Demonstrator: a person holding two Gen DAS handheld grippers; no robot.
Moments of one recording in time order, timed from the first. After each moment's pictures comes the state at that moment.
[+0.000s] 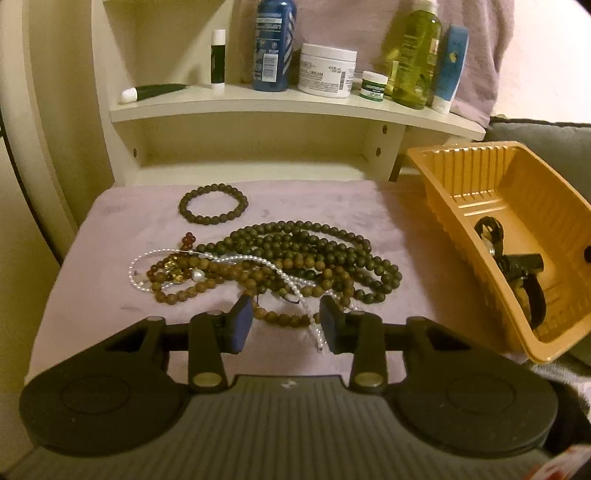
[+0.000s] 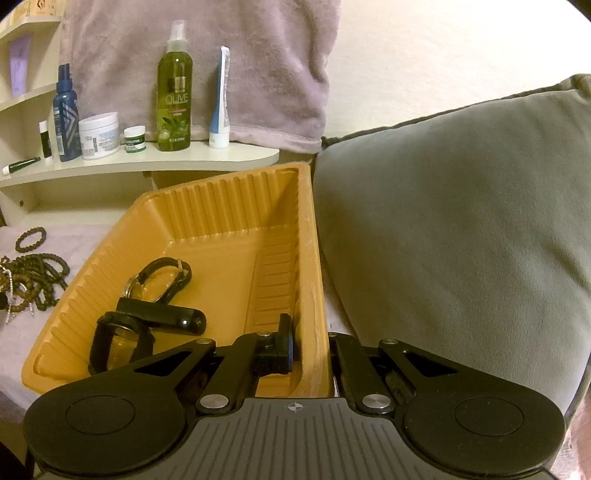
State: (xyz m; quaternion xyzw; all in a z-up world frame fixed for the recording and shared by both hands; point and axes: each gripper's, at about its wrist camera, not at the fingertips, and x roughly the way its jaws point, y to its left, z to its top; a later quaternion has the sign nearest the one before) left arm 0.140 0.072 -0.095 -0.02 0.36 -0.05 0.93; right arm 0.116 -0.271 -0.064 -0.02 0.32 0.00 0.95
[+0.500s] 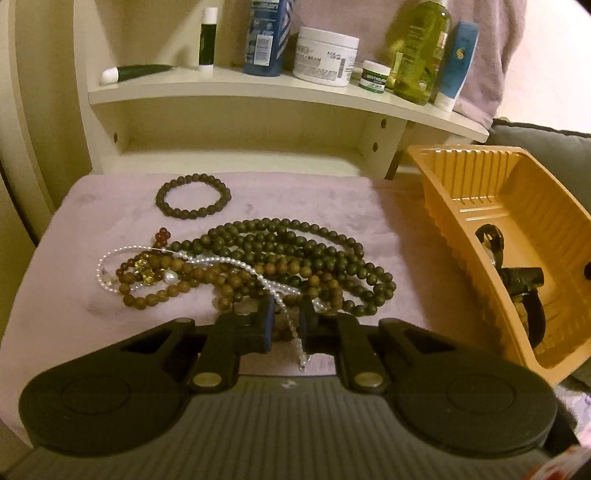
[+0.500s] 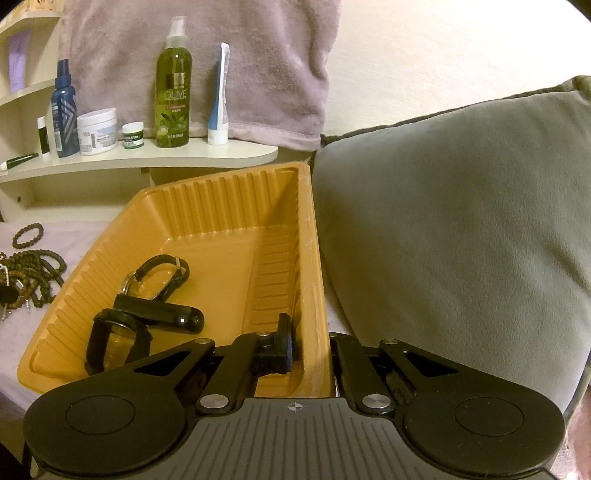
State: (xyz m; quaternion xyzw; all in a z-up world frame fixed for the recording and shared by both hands) left arm 0.162 0.067 -0.105 -0.05 0.38 -0.06 0.92; right arm 0.118 -0.271 -0.064 -0.03 0.33 -0.01 0.95
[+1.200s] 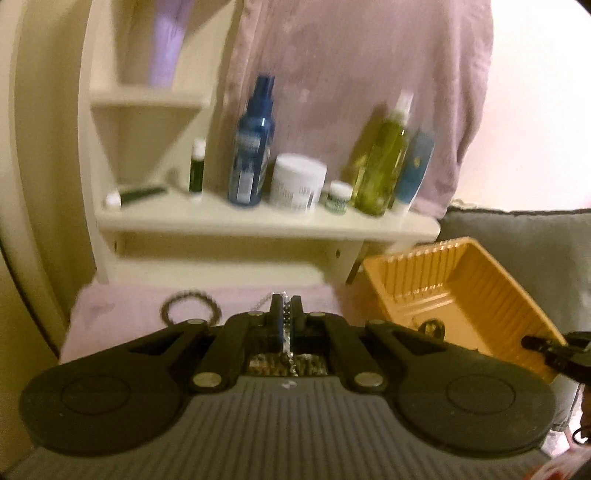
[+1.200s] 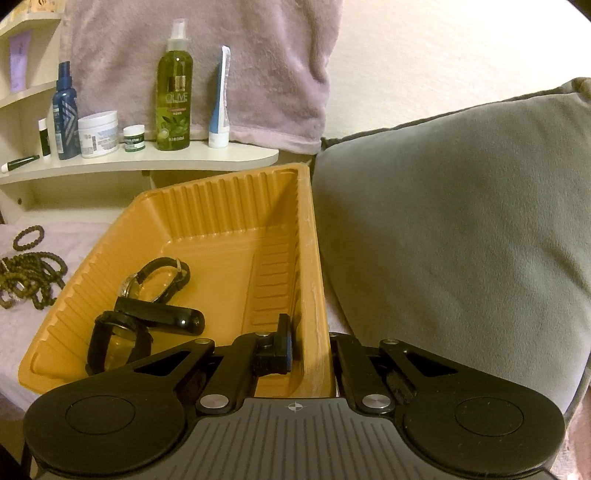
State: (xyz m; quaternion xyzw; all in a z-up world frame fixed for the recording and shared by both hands) left arm 0.153 0.089 -0.005 -0.06 0.27 -0.11 0.95; right arm 0.115 -0.271 -0.063 -0.02 0.32 0.00 0.95
